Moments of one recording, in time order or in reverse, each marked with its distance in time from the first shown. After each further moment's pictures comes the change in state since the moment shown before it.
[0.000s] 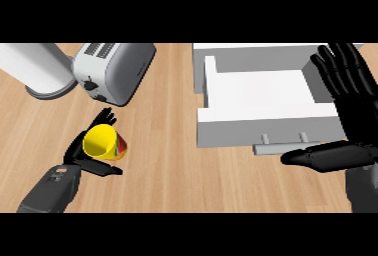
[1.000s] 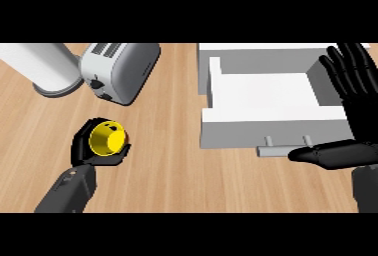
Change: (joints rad) left arm 0.045 -0.109 0.182 -0.126 0.145 0.299 -0.183; right arm 0.013 -0.018 -0.034 0.016 -0.006 0.008 -0.010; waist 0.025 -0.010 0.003
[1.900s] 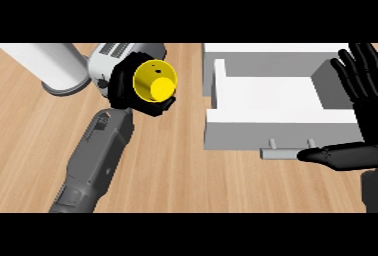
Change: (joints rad) left arm -0.253 -0.152 -0.149 -0.424 0.021 0.047 0.353; right arm 0.029 -0.017 -0.036 -0.006 -0.003 0.005 0.000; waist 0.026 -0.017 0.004
